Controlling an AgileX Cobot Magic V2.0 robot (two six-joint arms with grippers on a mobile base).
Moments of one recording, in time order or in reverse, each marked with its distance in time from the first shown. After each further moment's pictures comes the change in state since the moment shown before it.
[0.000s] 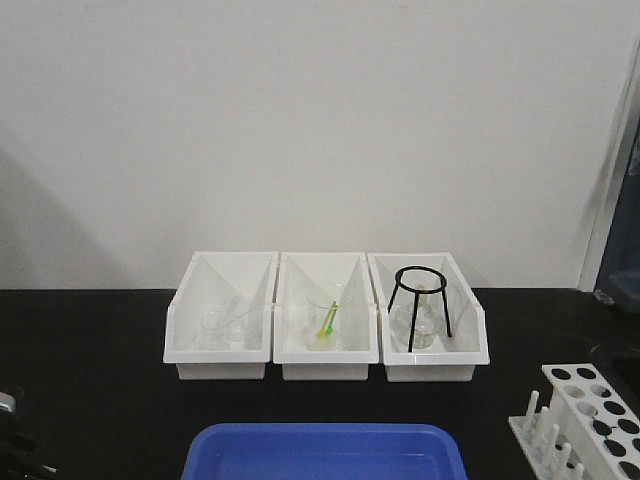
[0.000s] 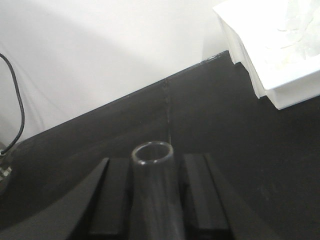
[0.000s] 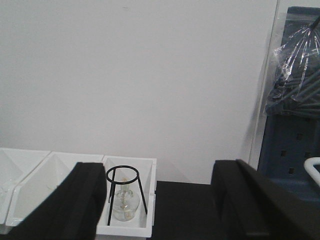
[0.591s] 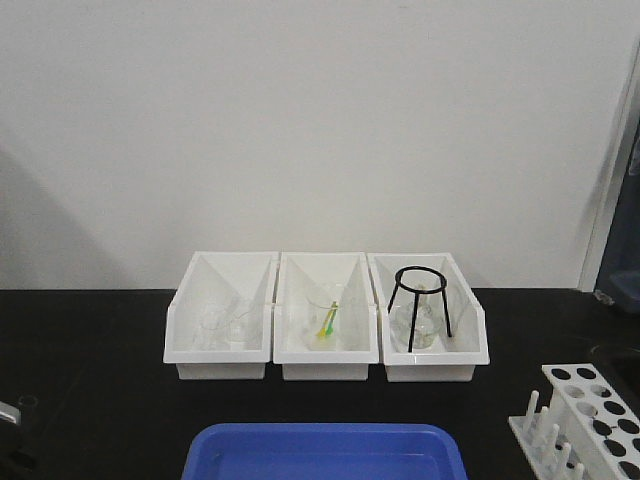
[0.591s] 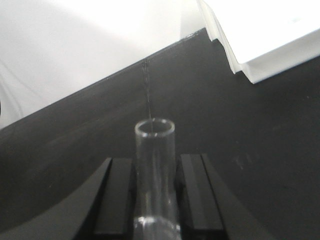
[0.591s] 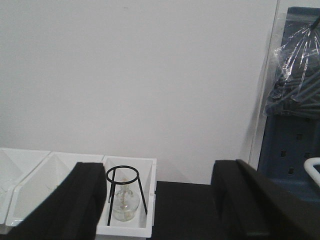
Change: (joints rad) left arm 0.000 -0.032 0.013 0.029 0.103 0.000; right arm 0.000 0.000 0.000 0.000 0.000 0.000
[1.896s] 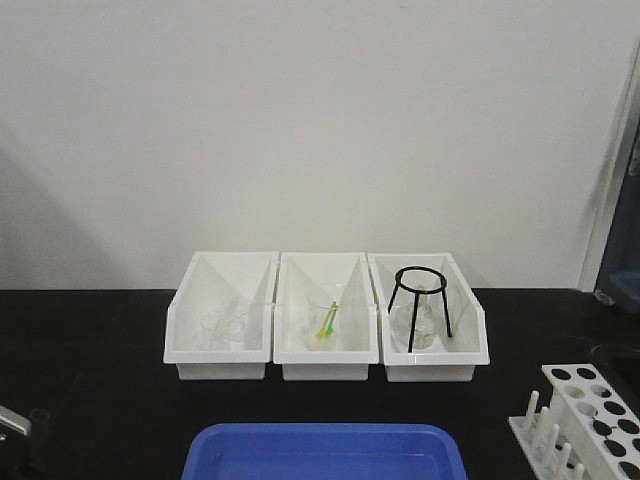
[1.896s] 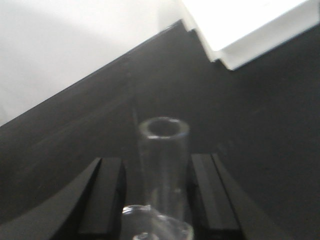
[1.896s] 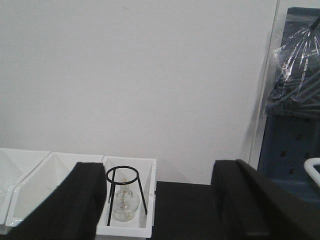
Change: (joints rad) left arm 0.000 -0.012 0.014 0.022 0.035 0.020; right arm 0.000 0.000 0.000 0.000 -0.001 0.001
